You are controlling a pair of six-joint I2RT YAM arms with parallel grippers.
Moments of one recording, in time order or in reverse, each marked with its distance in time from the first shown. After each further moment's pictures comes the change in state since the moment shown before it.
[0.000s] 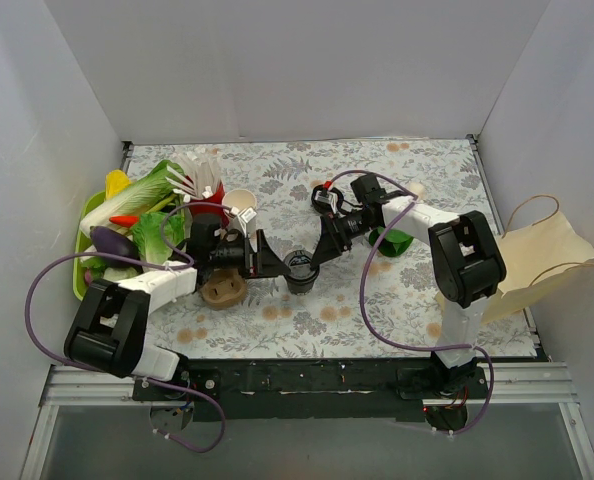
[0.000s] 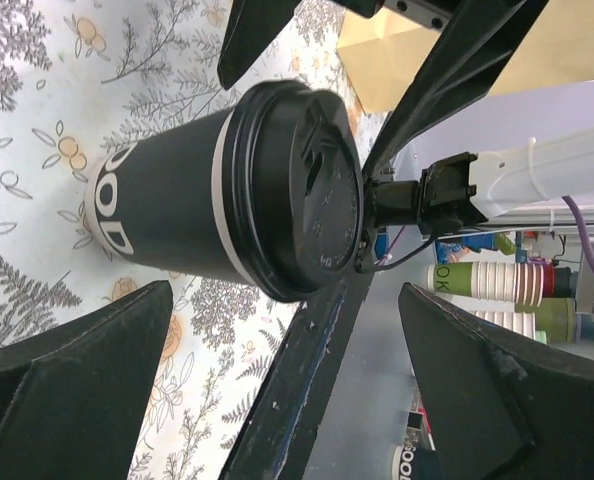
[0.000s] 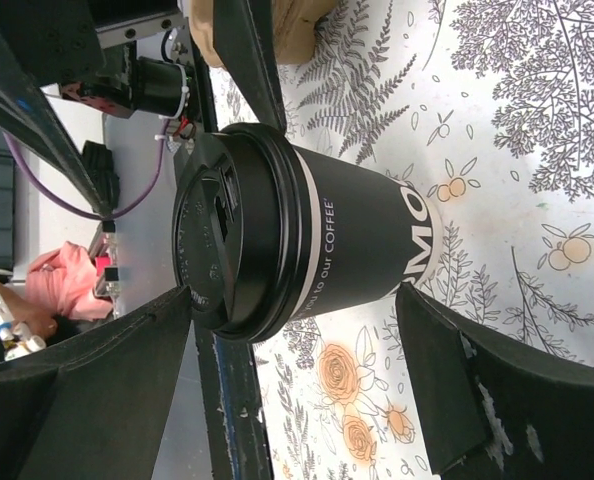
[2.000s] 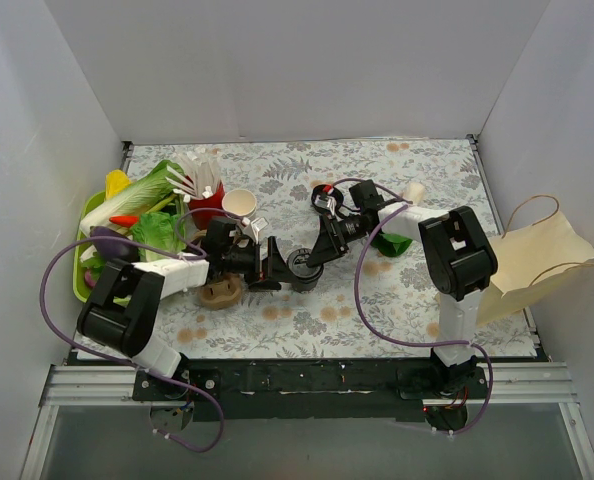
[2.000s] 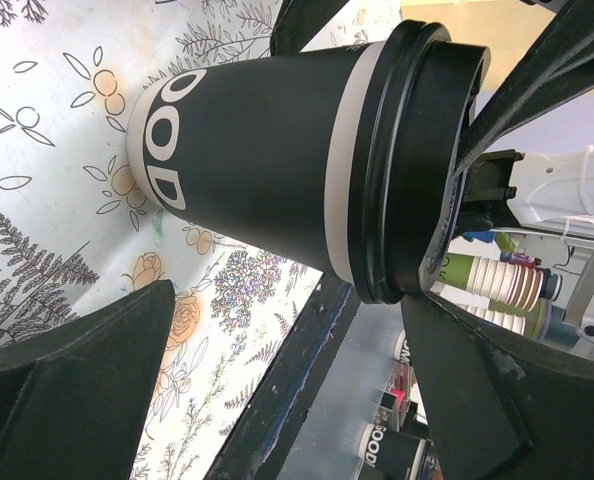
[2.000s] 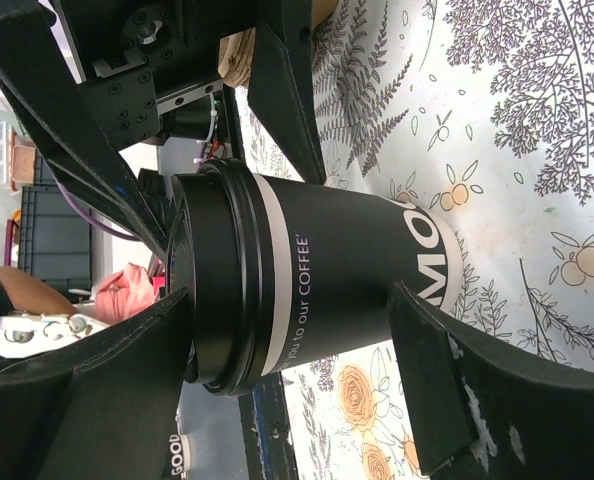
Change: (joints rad) left arm -0.058 0.129 0.052 -0.172 -0.090 0.038; right arm 0.004 0.071 -0.050 0.184 -0.071 0.211
